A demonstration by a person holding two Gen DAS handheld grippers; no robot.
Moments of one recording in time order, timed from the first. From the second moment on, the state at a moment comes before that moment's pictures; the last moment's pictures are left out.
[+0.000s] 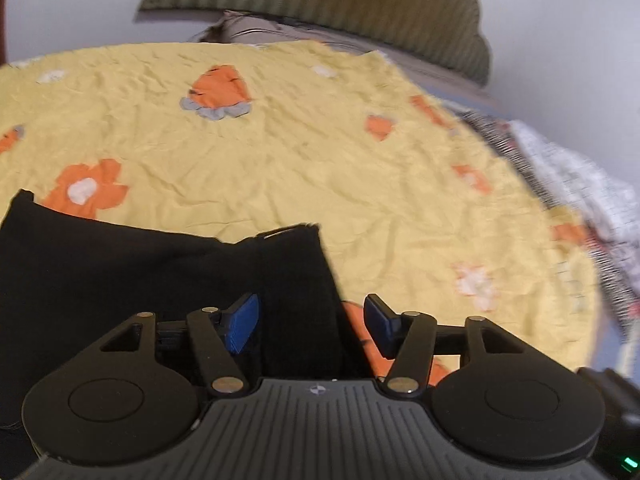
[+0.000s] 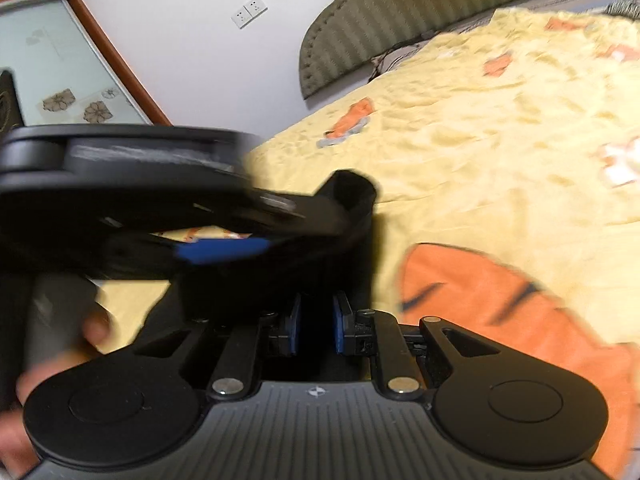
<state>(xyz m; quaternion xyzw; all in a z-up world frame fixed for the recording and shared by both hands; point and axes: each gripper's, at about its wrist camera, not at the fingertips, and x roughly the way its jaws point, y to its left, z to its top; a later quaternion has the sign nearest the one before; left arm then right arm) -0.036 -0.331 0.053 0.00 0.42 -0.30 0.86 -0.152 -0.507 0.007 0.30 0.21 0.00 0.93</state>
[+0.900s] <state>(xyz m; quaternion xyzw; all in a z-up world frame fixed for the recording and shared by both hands) 0.088 -0.228 0.012 0.17 0.36 -0.08 0.91 -0.072 -0.540 0.030 0.29 0.22 -0.03 0.93</state>
